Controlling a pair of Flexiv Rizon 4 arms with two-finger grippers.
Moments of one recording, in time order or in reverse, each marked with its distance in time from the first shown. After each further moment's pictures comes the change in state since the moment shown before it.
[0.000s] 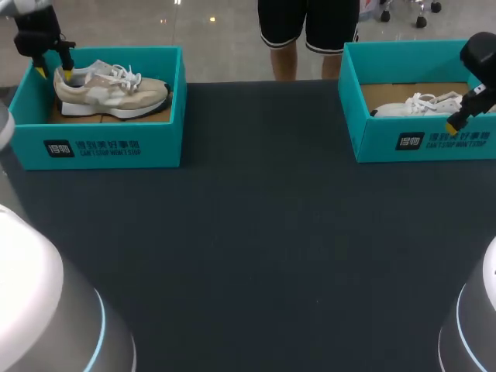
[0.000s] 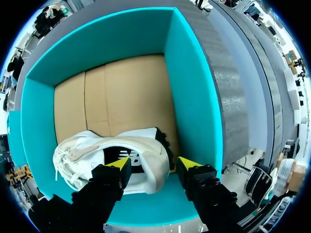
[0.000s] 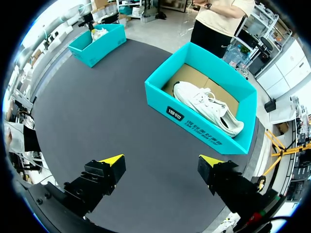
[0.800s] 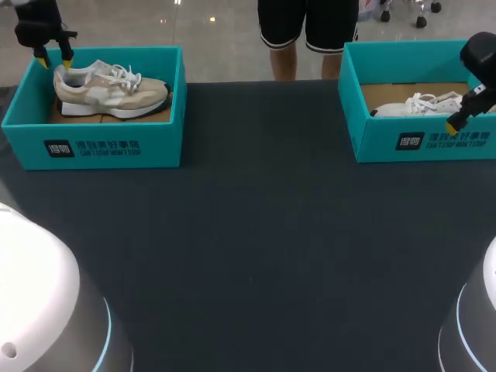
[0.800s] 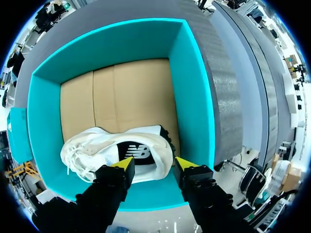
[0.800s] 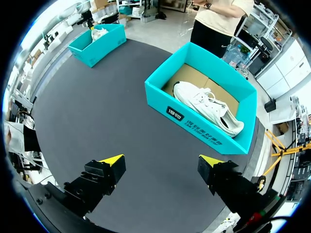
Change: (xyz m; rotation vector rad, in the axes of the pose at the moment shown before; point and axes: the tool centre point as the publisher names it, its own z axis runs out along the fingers) left arm -0.009 -0.001 -0.034 -0.031 0.023 -0.024; right arm 0.000 0.000 0.000 0.000 0.000 0.000
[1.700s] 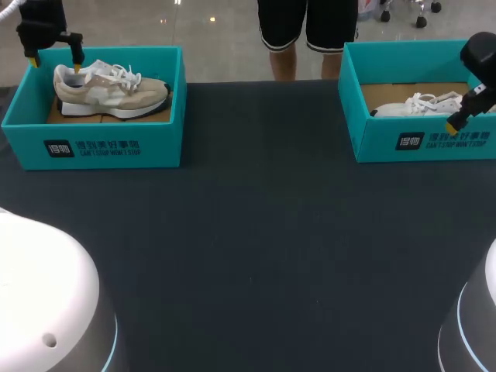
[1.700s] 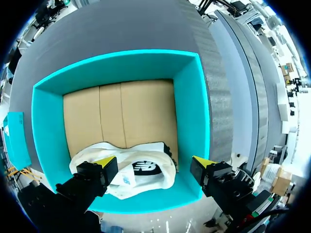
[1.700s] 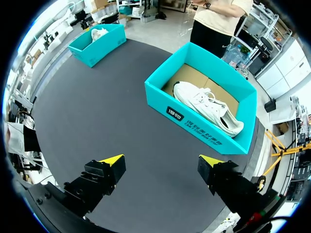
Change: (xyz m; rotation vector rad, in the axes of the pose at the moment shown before) left arm -0.021 -0.046 -0.032 -0.016 0.091 -0.029; right arm 0.000 0.000 0.000 0.000 0.000 0.000
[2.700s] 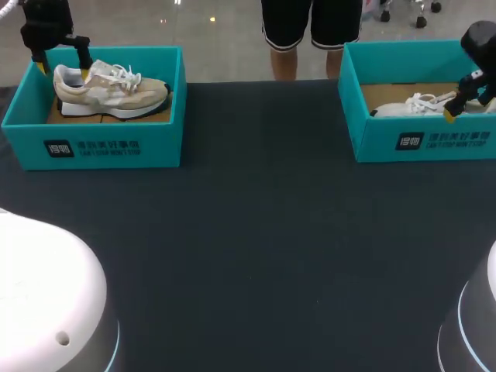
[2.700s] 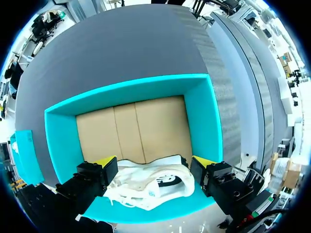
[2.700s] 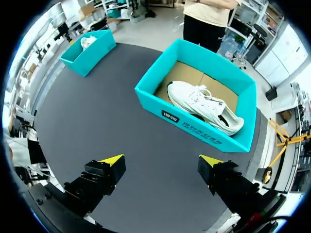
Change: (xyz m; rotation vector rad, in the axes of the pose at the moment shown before) left arm -0.039 -0.034 -0.018 0.073 -0.062 0.068; right arm -0.010 0.013 0.004 0.029 0.032 0.060
